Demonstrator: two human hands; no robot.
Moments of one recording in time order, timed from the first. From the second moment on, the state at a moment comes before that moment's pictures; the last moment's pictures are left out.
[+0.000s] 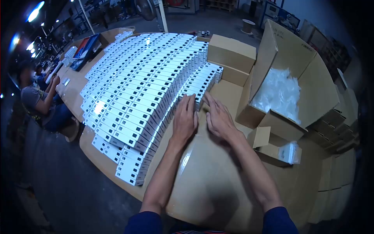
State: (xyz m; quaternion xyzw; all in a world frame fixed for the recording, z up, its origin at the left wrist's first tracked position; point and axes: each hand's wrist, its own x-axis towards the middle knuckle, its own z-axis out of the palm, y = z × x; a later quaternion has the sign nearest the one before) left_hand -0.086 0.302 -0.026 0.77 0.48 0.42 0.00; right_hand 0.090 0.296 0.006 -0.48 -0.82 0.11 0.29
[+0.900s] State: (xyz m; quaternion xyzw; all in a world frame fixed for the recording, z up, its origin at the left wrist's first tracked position) left_hand -0.018 0.173 0.042 0.77 0.37 0.52 -0.02; right_hand 0.155 0.166 0.079 -0.44 -0.52 0.61 0.40
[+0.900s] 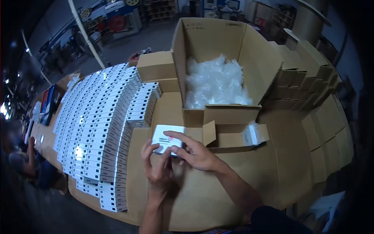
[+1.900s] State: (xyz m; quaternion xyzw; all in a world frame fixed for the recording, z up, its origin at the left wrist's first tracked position) left_hand 0.160 0.253 0.157 0.79 0.30 0.52 0.16; right_hand 0.329 0.126 0.129 -0.59 -0.53 0.01 0.61
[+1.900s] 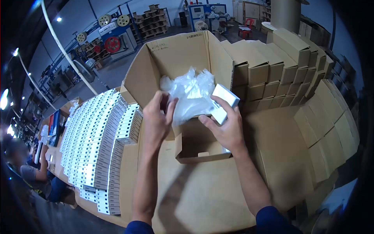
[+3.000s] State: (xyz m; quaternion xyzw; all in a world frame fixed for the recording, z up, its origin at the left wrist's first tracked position) left_hand 0.001 0.054 0.042 0.63 0.26 0.22 0.70; right_hand 0.230 -0.082 0.050 -0.57 -0.58 0.29 0.51
